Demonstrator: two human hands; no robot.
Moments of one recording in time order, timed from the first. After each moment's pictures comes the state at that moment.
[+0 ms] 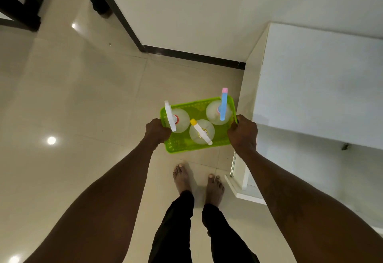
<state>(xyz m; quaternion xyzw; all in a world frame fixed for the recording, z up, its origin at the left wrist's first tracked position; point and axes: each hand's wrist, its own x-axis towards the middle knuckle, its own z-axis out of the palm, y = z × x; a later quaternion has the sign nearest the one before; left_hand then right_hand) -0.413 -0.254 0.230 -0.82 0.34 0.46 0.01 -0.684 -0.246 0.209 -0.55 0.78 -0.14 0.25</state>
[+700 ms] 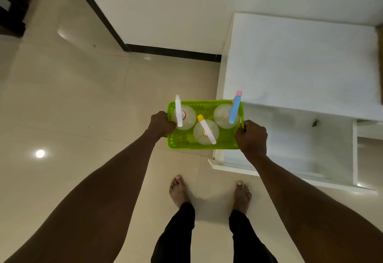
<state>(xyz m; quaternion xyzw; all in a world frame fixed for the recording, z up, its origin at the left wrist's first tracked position) -0.507 -0.186 0.281 -0.75 0.48 0.46 0.00 -0.793 -0.127 0.245 -0.54 0.81 -0.12 0.21</state>
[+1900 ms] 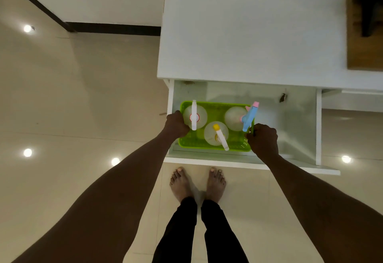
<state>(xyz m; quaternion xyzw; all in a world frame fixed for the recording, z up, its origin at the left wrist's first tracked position) -0.762 -0.149 0.133 -0.67 0.61 0.41 0.11 -1.046 -0.065 0.135 -0.45 0.84 -0.02 0.30</state>
